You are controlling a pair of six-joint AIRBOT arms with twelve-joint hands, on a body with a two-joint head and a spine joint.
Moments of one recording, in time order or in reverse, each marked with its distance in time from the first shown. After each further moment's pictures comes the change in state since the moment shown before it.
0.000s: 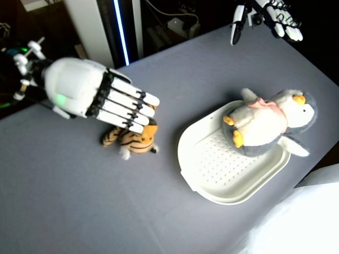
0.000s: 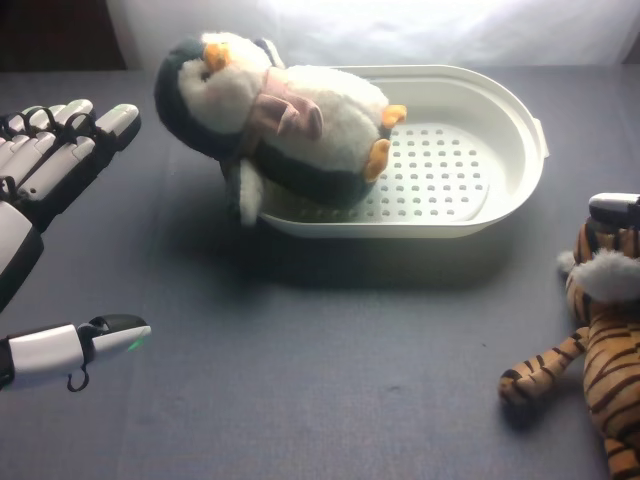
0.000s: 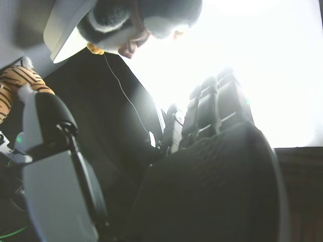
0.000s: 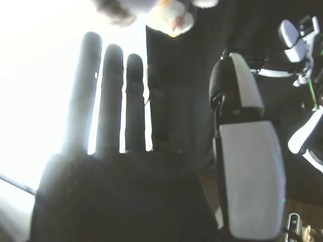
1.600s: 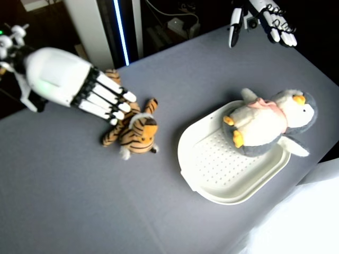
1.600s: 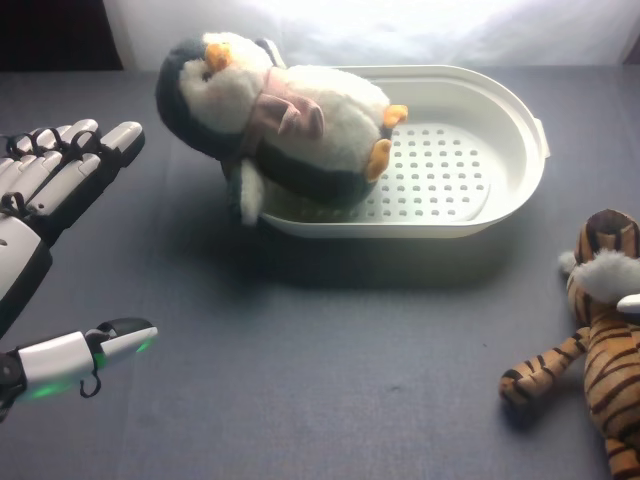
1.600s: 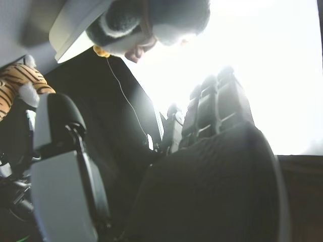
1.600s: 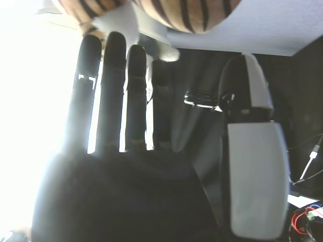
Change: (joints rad) left arm 0.008 -0.037 0.008 -0.028 0.000 -0.016; right arm -0.127 0.093 -0.056 -0.092 -0.125 -0.085
